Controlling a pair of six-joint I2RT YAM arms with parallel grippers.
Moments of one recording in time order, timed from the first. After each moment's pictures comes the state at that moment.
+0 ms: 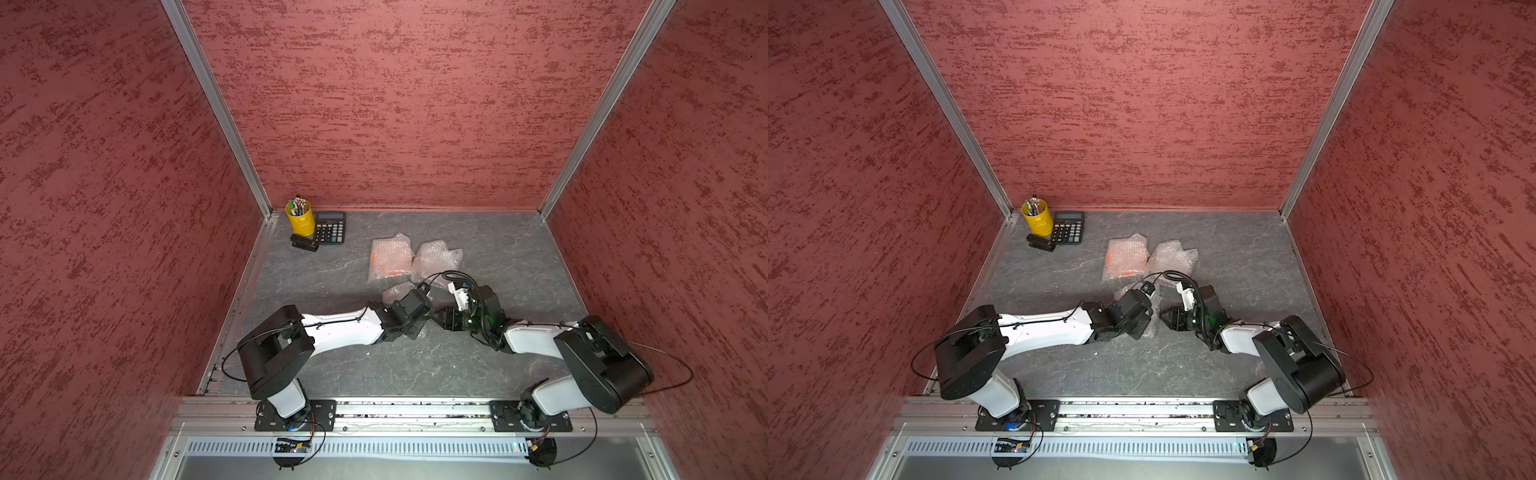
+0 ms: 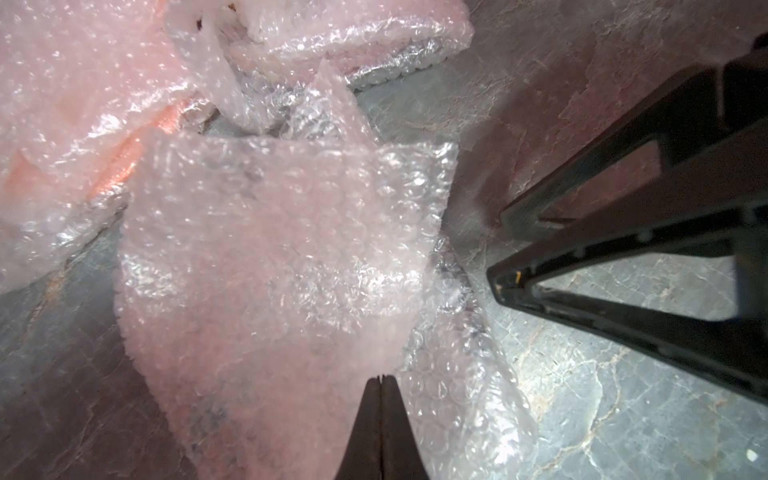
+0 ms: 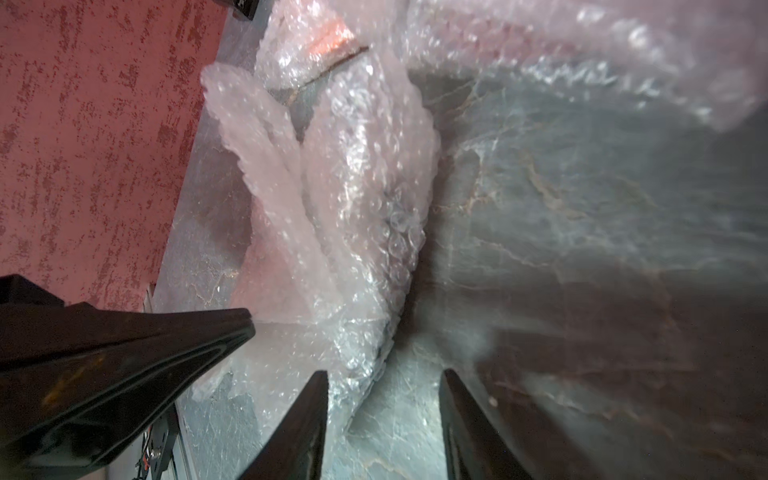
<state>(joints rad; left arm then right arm) -1.00 1.64 0.94 -0.28 -0.27 -0.29 0.47 1.50 0.39 0.44 -0.50 0.61</state>
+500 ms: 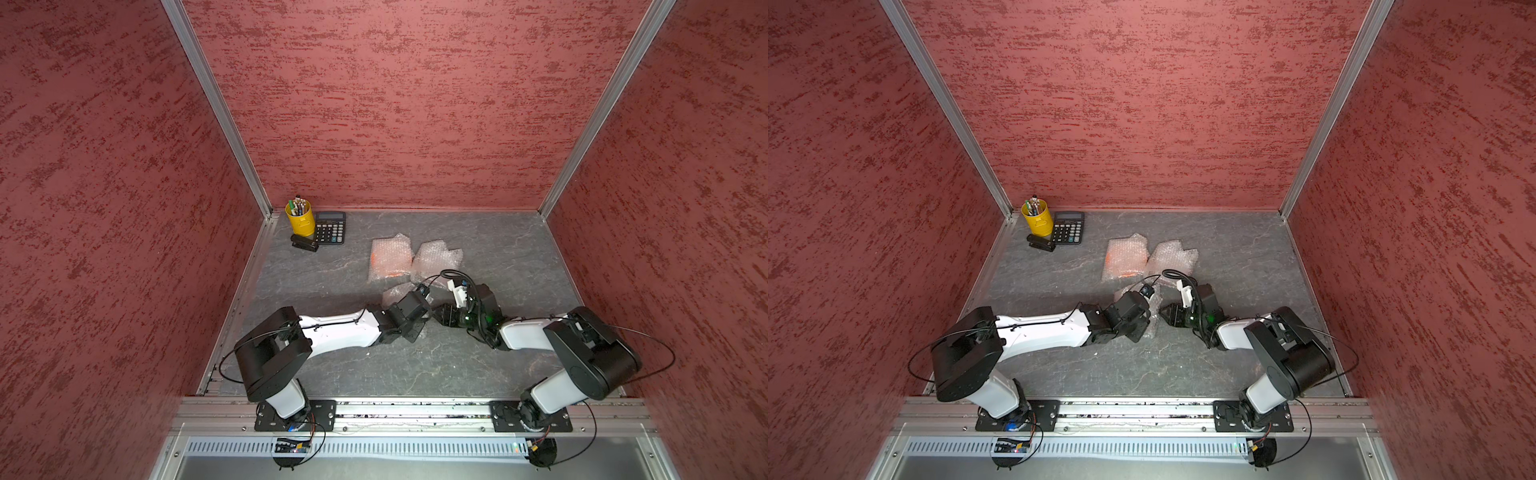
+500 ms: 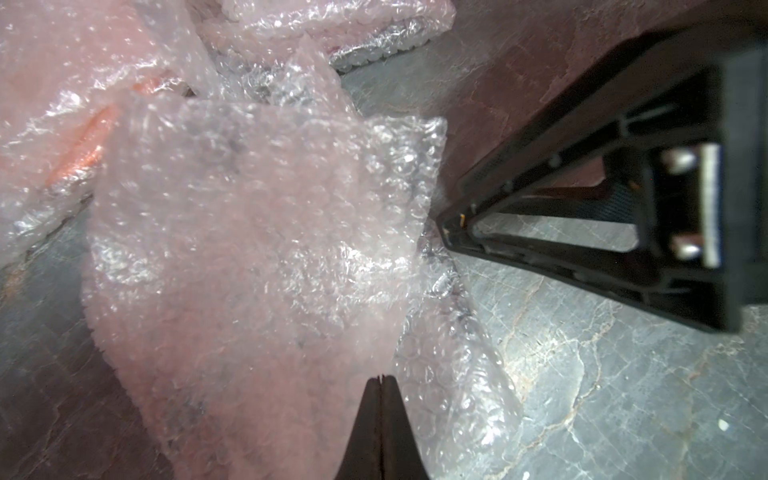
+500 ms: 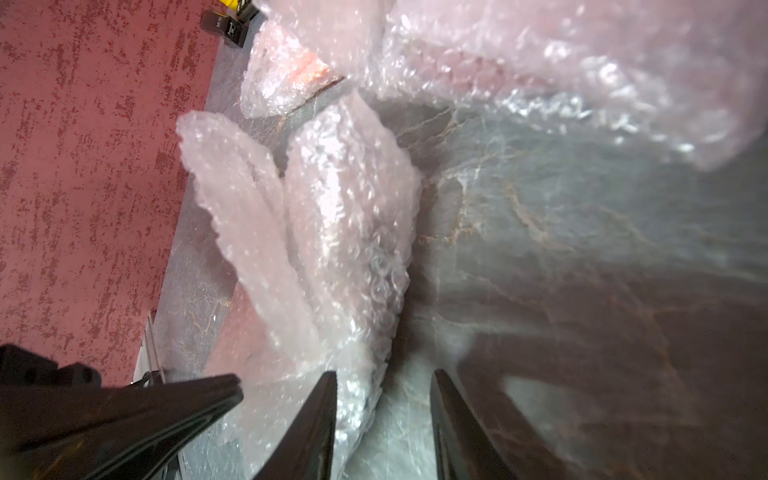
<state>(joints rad) -1.00 1.62 0.91 -0.26 -0.22 -0.29 0.47 1.57 0.43 0.51 -0.46 0.67</state>
